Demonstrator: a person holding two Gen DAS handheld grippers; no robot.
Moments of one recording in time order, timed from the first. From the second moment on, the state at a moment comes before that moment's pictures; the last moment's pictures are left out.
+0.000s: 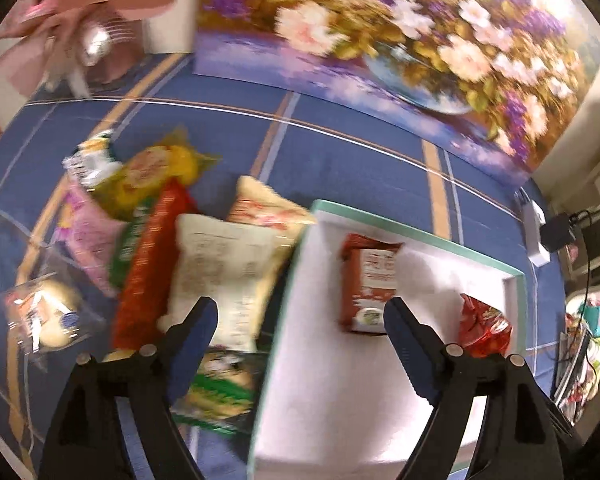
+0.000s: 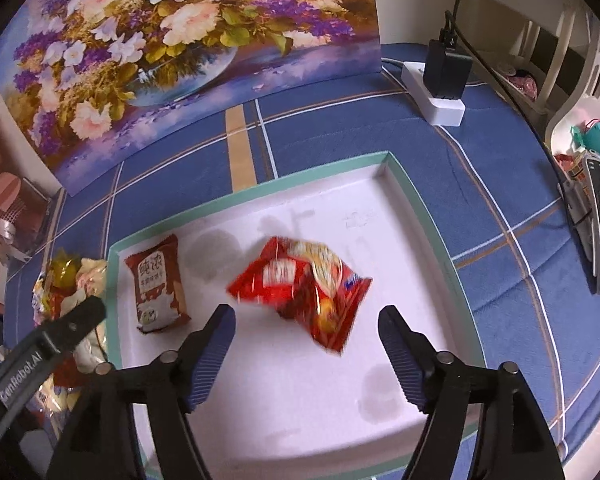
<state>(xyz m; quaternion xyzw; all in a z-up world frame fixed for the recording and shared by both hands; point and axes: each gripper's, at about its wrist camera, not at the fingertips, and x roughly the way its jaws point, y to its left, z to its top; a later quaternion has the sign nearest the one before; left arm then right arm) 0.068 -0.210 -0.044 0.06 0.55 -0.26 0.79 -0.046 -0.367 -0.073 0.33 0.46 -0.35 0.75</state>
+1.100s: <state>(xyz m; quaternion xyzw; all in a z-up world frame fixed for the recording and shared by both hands) 0.112 -0.005 -0.019 0.01 0.54 -0.08 0.84 -0.015 -0.244 -0.038 0.29 0.43 -0.25 0.82</state>
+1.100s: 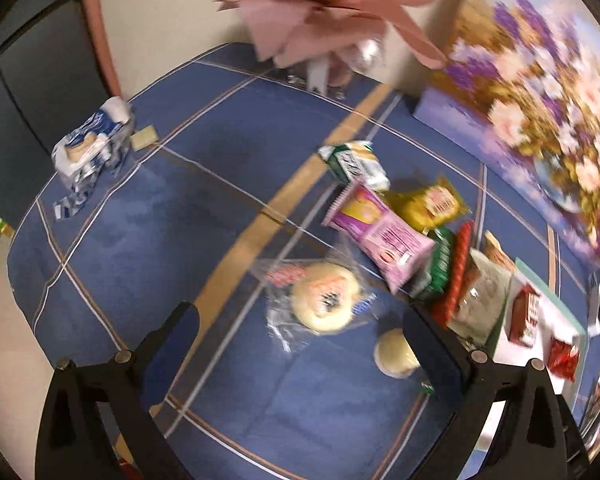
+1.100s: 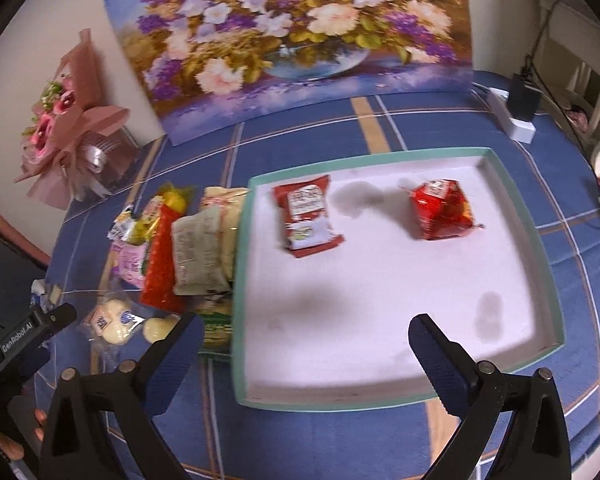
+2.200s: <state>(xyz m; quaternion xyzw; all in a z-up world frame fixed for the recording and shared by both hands) 0.160 0.027 -0.071 -0.06 0.61 -0.08 0.79 0.097 -0.158 -0.076 0.25 0.50 -0.12 0.82</state>
